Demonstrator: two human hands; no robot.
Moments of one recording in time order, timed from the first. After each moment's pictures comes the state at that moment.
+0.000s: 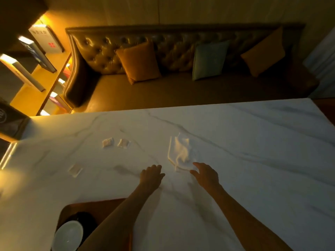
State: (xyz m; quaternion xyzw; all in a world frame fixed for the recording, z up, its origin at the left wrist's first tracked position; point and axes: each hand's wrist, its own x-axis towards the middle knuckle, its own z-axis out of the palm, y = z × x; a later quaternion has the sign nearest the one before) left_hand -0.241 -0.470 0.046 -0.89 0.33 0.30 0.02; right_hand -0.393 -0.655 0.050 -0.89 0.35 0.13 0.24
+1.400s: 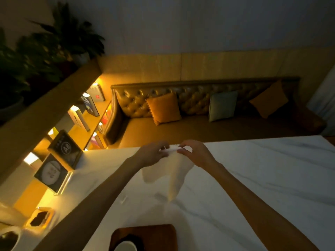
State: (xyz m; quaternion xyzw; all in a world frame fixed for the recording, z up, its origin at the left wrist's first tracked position) left_hand -0.114 -0.334 0.336 -0.85 0.48 0.13 -0.18; right_hand -0.233 -0.511 0.299 -0.93 0.12 -0.15 0.32
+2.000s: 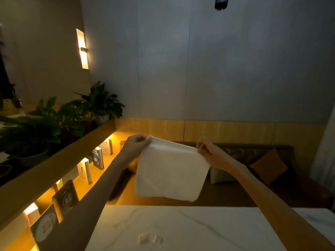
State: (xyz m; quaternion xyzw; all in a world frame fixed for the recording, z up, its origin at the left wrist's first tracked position) left_hand -0.093 -0.286 0.544 -0.74 0.34 0.02 -0.58; right_hand -0.250 -0.557 0.531 -0.95 0.04 -0.19 0.25
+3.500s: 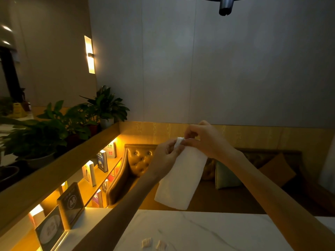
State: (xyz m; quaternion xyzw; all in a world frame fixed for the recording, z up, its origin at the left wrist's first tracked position) left_hand -0.183 -0.323 0.551 -0.61 0.49 -0.01 -0.62; right_hand -0.254 -0.482 0.605 -0.94 -0.03 -0.33 0.10
